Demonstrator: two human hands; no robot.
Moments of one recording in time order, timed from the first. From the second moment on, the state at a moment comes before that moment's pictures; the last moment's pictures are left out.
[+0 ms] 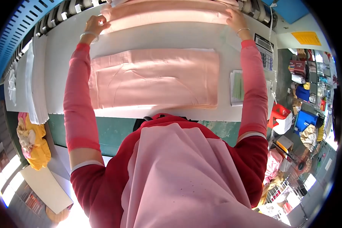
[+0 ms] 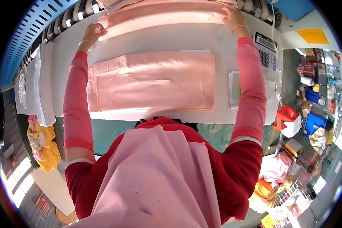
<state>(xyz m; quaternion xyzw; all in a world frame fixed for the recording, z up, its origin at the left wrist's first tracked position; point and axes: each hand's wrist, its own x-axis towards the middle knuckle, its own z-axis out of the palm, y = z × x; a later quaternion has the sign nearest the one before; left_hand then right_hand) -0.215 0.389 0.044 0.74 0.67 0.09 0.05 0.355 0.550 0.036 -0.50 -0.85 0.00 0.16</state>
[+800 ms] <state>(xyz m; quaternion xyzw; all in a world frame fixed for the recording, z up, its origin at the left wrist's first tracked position) -0.177 0.020 0.025 0.62 0.75 0.23 0.07 0.354 0.148 0.033 -0.53 -0.79 0.11 0.28</state>
